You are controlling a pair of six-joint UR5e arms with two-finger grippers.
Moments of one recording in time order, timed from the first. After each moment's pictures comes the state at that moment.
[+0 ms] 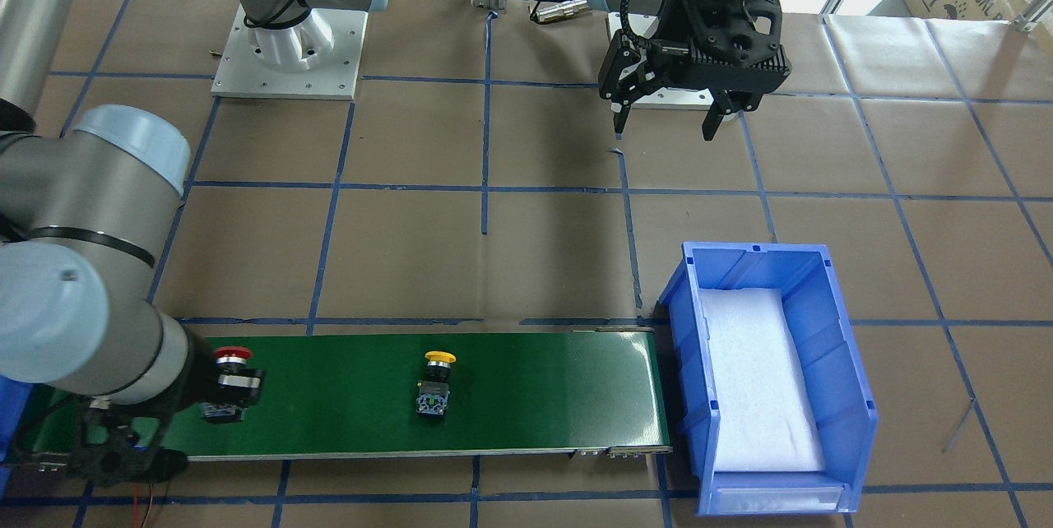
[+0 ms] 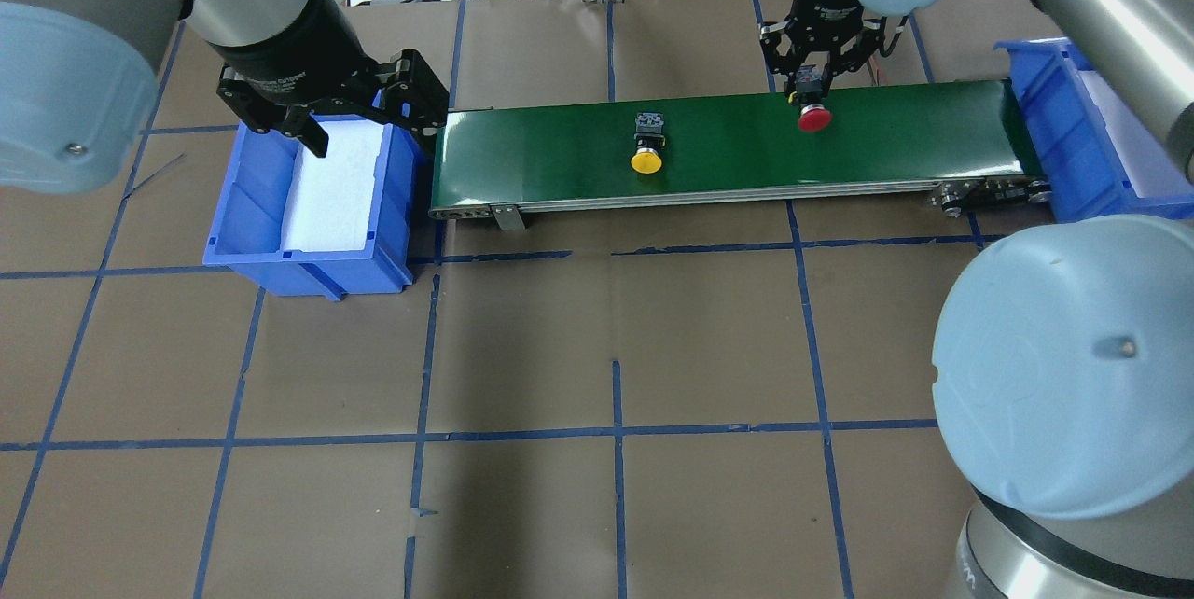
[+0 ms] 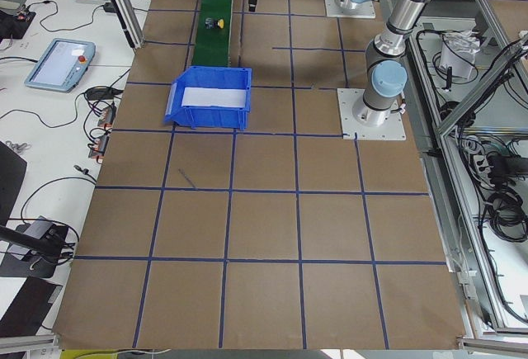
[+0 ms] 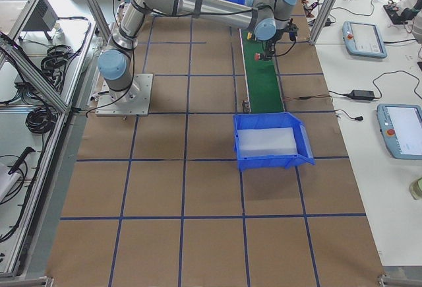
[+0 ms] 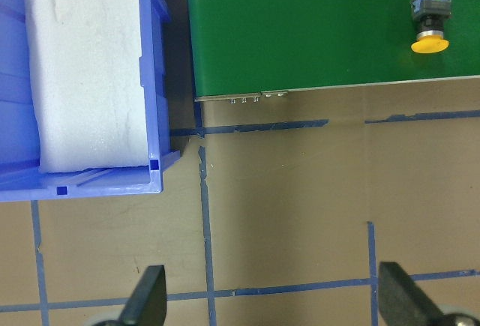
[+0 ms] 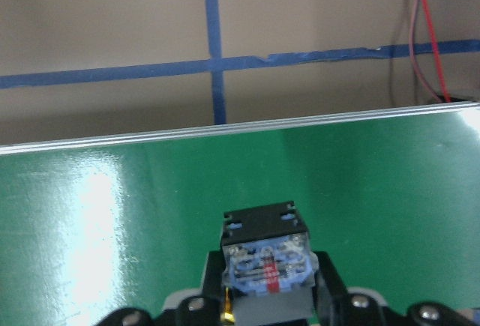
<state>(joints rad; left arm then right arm) -1.67 -1.54 -1.56 -1.52 1.54 -0.06 1.51 -1.00 1.17 -1.68 -1.59 -0.01</state>
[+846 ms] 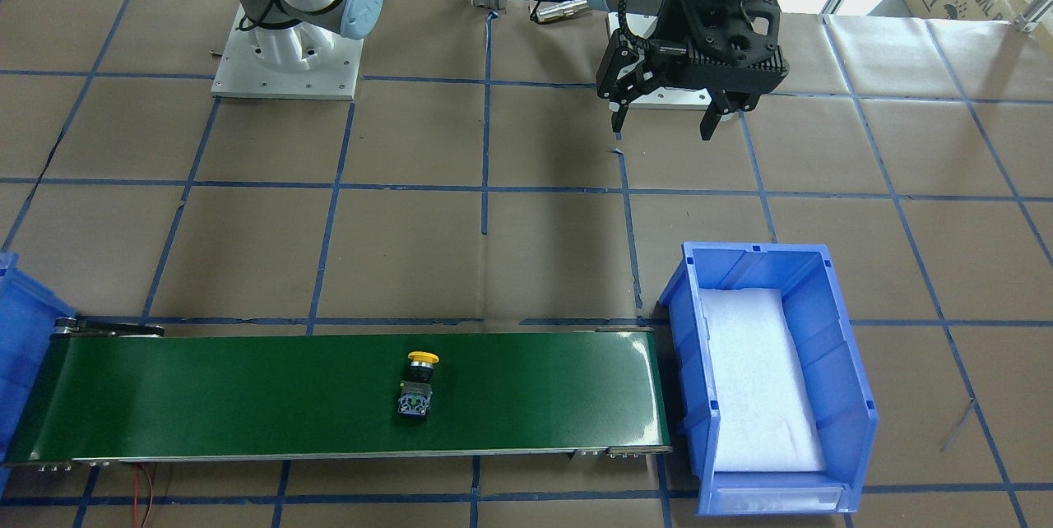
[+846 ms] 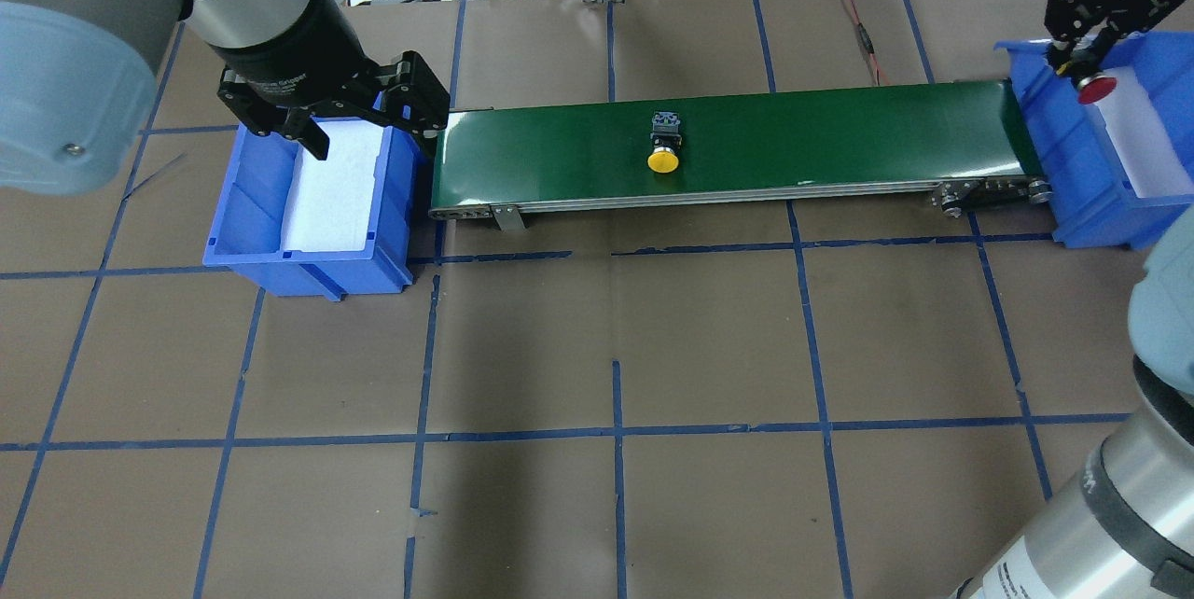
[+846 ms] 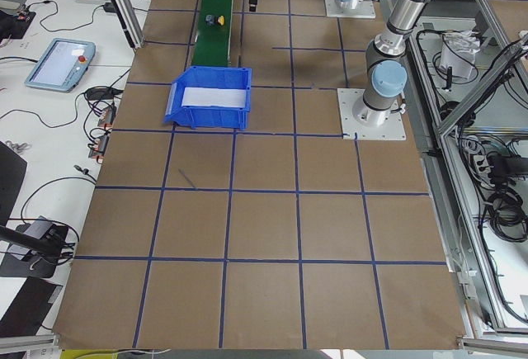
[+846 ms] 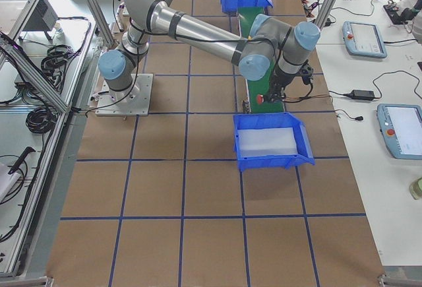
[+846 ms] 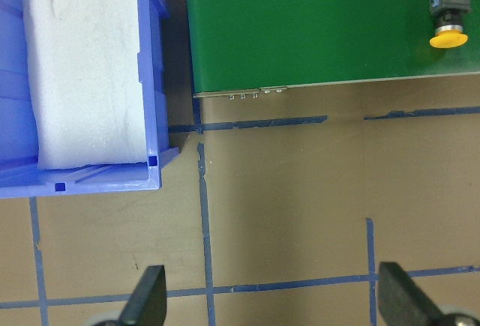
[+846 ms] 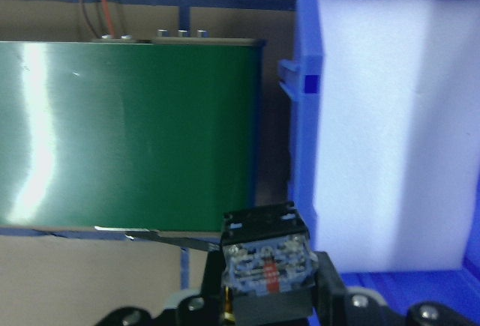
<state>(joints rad) -1.67 -1.54 -1.56 -1.52 1.54 -0.06 1.10 -1.03 1.14 -1.57 -1.62 -0.51</state>
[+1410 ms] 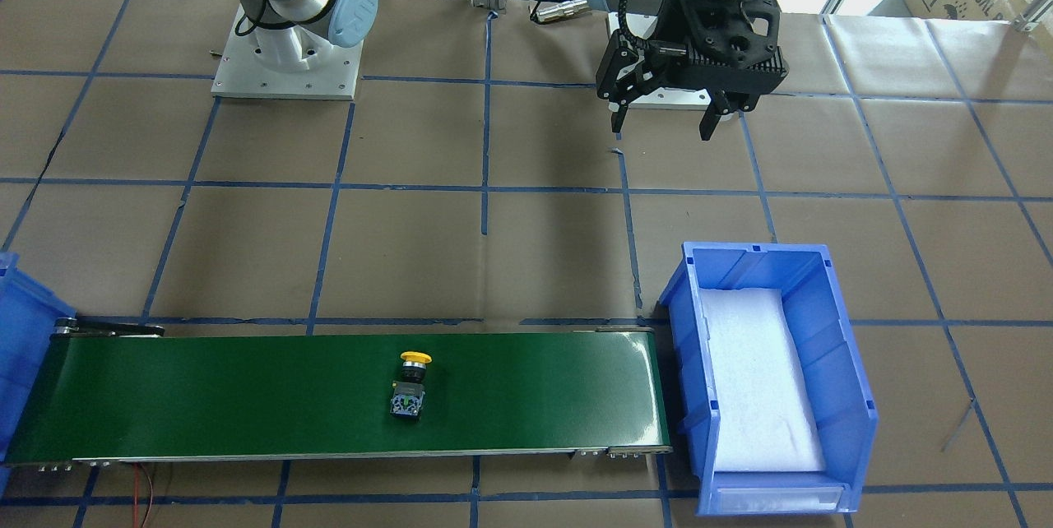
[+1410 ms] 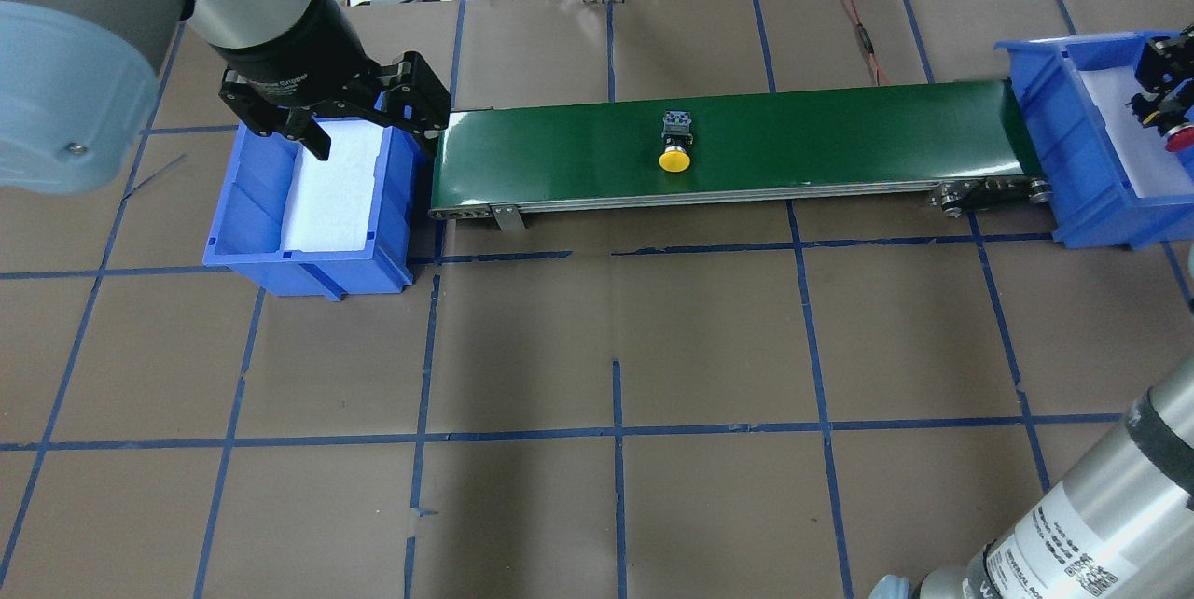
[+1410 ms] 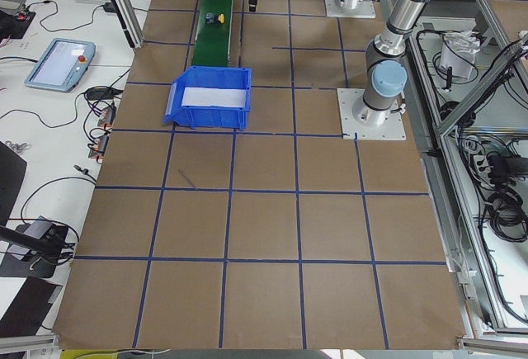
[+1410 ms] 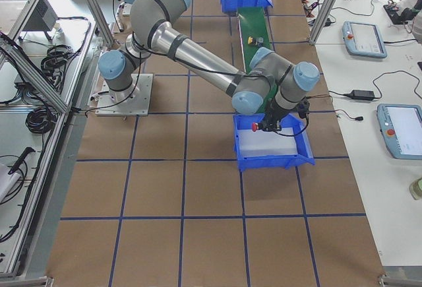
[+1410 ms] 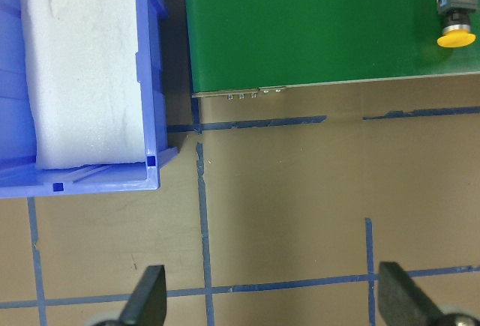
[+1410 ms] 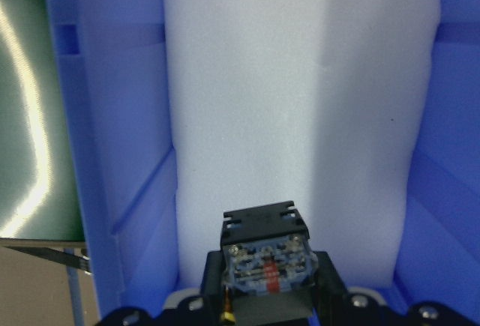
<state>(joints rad) -1.67 -1.54 -1.56 -1.52 1.53 -0.06 0.99 -0.92 1.12 -1.62 -1.65 -0.63</state>
